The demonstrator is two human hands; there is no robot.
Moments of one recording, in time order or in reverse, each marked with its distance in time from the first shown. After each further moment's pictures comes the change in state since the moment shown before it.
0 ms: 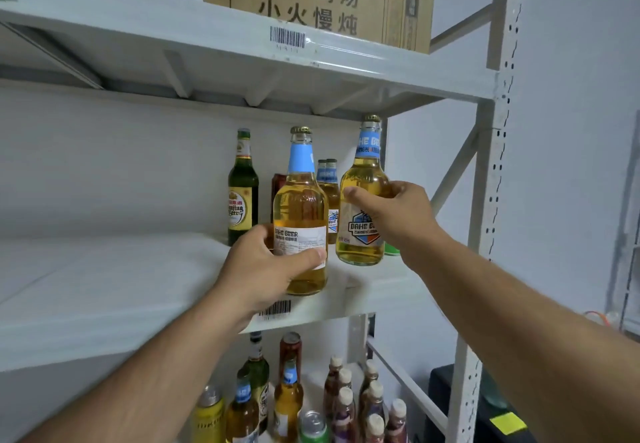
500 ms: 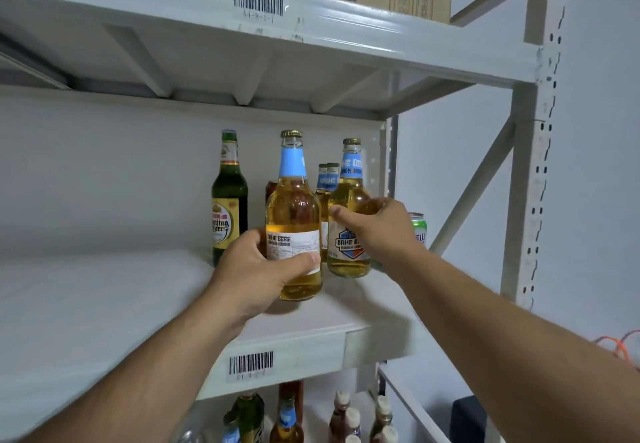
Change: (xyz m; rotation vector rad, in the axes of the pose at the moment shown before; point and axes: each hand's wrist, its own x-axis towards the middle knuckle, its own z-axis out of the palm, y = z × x) left_hand 0.079 -0.023 0.023 0.010 0.039 -0.053; right_hand 0.096 0.072 0.031 0.019 -0.030 0.062
